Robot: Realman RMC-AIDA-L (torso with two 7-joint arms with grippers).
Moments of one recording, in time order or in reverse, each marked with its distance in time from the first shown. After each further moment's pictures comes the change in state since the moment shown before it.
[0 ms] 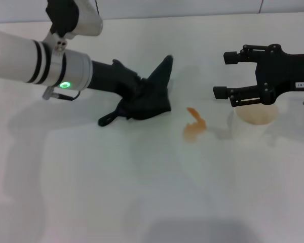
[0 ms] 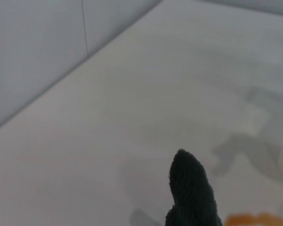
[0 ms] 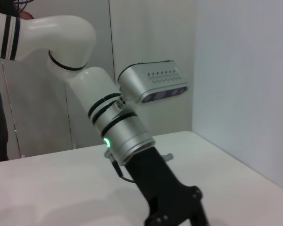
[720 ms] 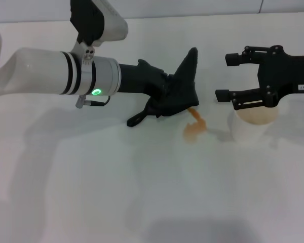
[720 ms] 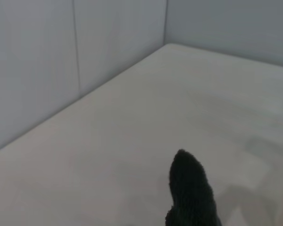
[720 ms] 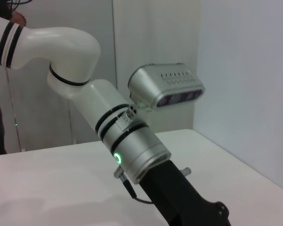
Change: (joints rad) left arm 0.027 -0.007 0.378 -0.061 -0.480 -0.200 0.045; right arm -0.012 -0.003 -0.005 -0.024 -0.006 -0.009 -0.011
